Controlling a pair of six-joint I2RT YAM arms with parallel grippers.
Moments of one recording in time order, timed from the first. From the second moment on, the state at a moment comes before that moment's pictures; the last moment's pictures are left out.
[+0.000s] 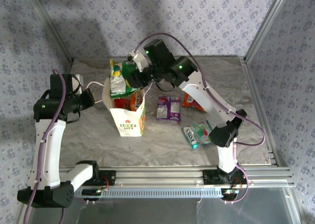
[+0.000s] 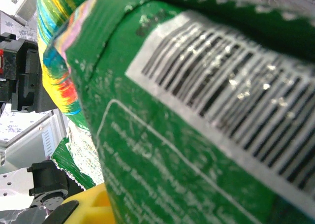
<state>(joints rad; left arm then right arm) -0.03 1.03 1.36 -1.18 0.14 -0.36 0.82 1.94 2.32 -1.01 -0.41 0.11</state>
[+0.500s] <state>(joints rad) -0.03 1.02 1.36 -1.18 0.14 -0.36 0.84 2.03 2.33 -1.02 -0.36 0.15</state>
